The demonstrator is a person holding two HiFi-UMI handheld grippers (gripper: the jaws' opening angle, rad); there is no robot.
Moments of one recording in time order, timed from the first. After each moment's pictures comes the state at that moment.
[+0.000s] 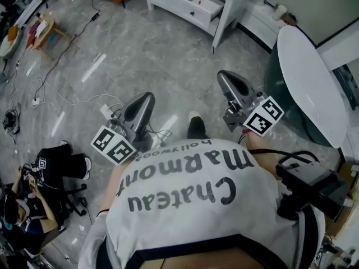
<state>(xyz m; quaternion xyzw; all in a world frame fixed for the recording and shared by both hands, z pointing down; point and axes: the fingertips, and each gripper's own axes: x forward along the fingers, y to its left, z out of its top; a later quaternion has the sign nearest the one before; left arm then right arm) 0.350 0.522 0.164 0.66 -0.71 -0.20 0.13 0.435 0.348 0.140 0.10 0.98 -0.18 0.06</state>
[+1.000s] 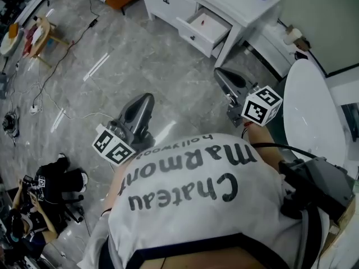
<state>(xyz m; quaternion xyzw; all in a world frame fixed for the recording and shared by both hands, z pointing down) 0.191 0.329 0.156 0.64 -0.72 -0.24 0.11 0.241 0.134 0.174 0.12 0.98 -0.17 -0.07</state>
